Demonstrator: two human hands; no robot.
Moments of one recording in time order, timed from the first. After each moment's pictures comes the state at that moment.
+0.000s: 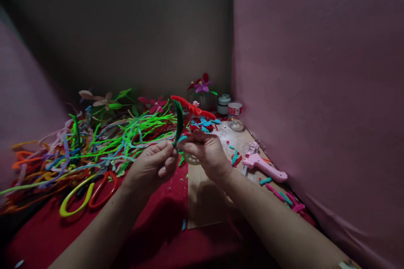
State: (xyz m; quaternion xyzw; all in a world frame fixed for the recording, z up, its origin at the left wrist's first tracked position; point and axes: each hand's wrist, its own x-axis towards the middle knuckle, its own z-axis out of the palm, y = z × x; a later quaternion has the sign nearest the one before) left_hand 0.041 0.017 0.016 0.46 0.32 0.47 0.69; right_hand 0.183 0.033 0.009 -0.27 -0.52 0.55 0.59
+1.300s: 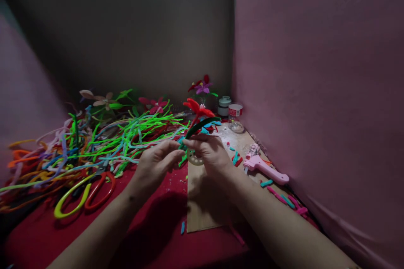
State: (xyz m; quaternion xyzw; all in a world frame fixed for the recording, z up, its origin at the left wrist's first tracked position) left_hand 0.042 0.018 0.012 0.67 0.46 0.47 0.34; right_hand 0.184 0.045 -0.004 -0.30 -0.47 0.60 0.58
